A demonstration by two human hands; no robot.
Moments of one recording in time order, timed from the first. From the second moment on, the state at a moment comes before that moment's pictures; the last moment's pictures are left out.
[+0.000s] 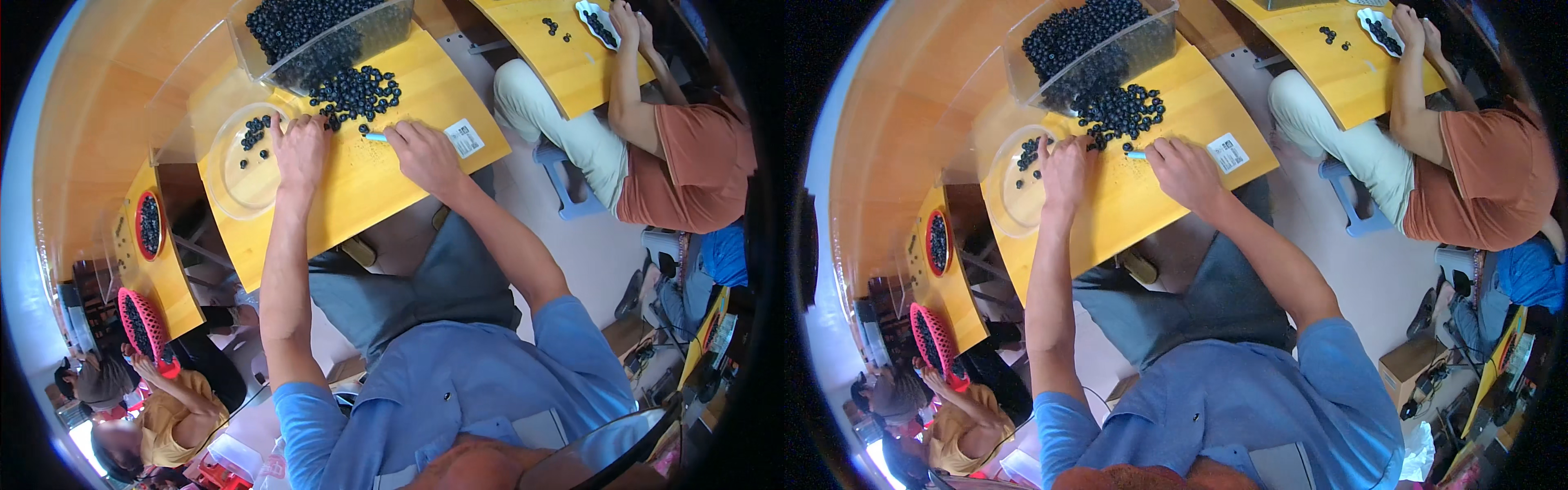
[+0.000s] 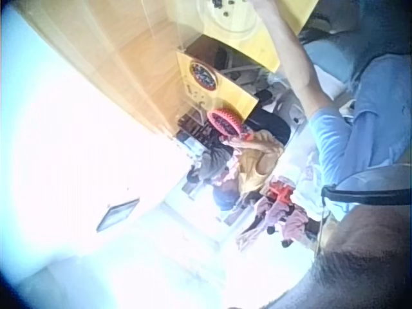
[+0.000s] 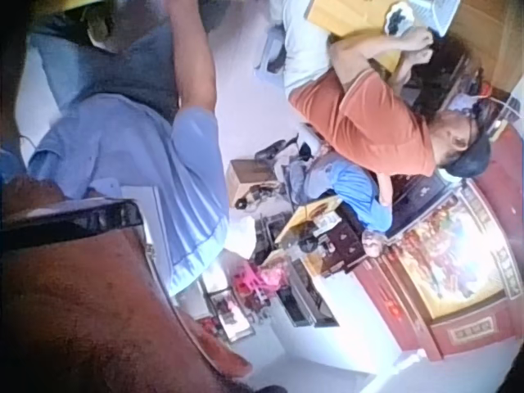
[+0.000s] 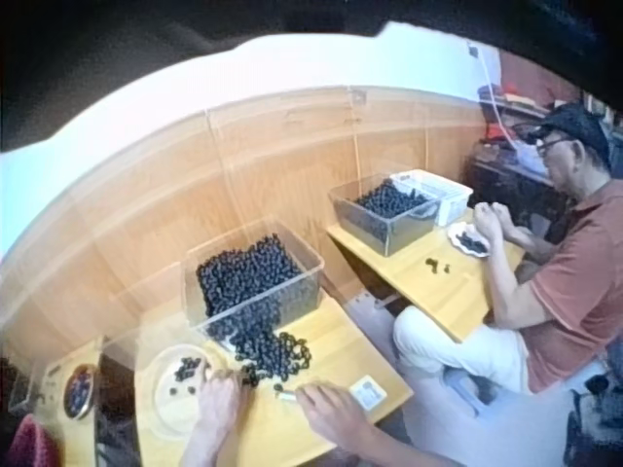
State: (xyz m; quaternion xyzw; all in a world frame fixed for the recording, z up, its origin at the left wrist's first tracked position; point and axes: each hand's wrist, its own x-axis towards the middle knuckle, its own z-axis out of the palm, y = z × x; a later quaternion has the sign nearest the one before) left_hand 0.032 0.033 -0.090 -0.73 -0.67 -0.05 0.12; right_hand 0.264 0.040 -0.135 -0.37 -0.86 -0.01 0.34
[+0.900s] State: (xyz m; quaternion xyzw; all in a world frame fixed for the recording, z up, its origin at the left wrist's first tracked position) left_hand 0.081 -0.026 -0.135 -0.45 -0.64 -0.57 -0.26; right_hand 0.264 0.037 -0.134 -0.36 -0.87 -0.03 0.34
